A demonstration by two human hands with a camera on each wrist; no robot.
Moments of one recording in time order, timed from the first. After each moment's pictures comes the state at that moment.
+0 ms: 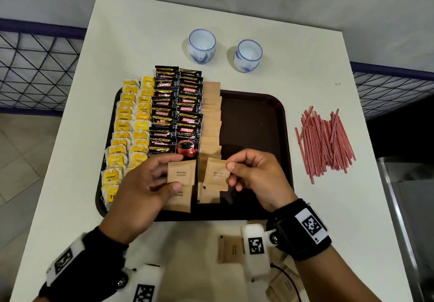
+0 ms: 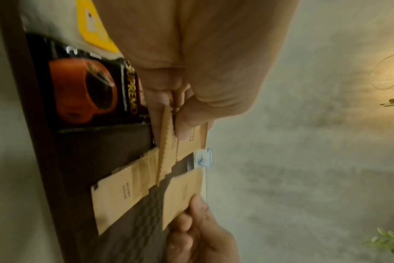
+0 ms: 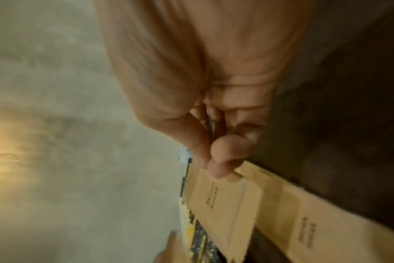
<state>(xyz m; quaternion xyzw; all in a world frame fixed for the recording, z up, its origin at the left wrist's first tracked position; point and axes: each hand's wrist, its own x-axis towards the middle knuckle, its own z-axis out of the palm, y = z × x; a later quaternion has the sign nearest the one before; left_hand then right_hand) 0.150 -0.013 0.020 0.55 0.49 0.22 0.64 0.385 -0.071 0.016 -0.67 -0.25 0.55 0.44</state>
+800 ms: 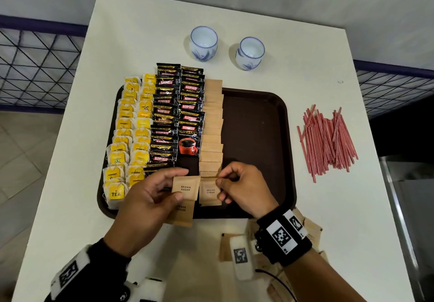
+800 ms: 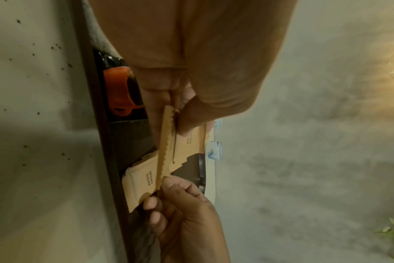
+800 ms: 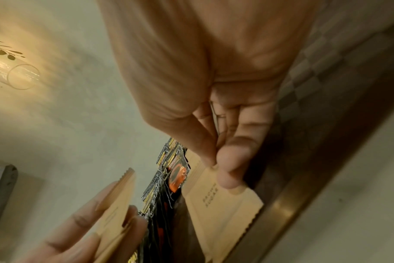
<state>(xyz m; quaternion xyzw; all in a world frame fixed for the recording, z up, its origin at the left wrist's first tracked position) 0.142 -0.033 0.008 0.54 0.47 0.22 0.66 0.361 -0.081 -0.020 -0.74 -0.30 0.52 0.31</state>
